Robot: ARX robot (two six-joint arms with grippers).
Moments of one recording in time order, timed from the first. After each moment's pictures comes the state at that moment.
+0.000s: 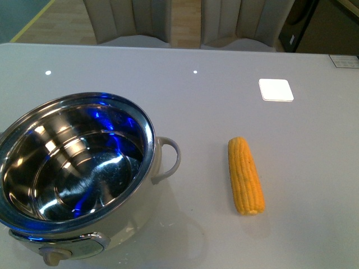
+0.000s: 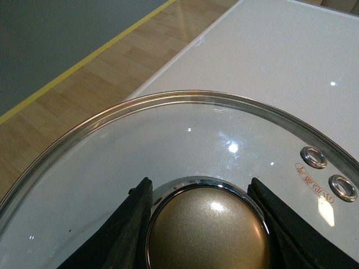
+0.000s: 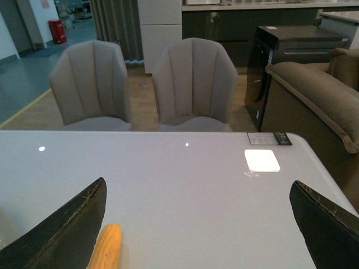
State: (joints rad) left arm 0.54 2.31 0.72 1.19 0.03 0.03; right arm 0.00 0.01 0.02 0.00 0.00 0.00
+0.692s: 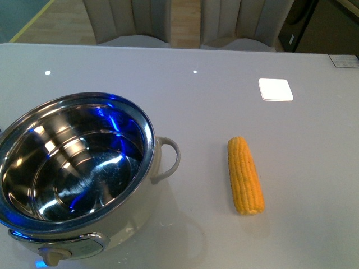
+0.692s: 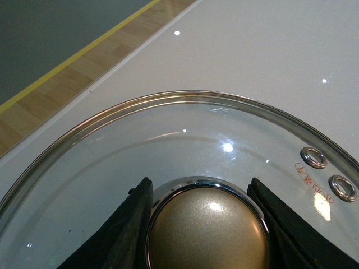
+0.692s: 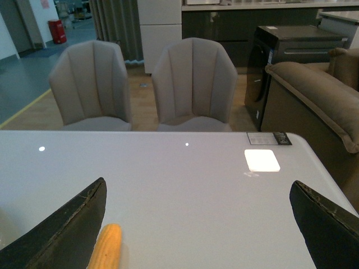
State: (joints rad) left arm 0.54 2.61 0.93 1.30 0.05 0.04; right arm 0.00 0.01 0.02 0.00 0.00 0.00
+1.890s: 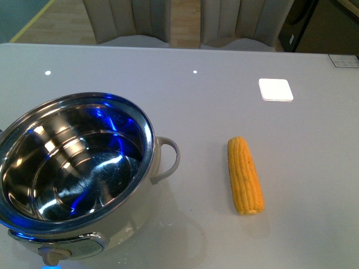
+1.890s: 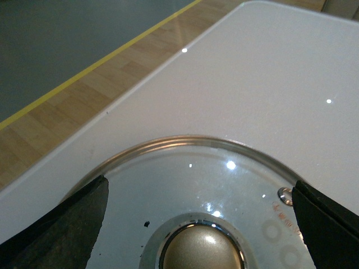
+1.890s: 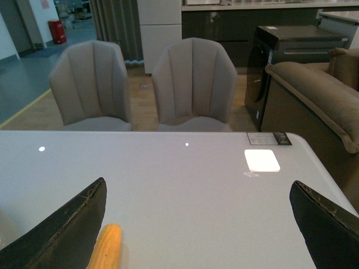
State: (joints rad) left arm 0.54 2.49 0.81 1.35 0.02 0.00; right arm 0.00 0.01 0.02 0.00 0.00 0.00
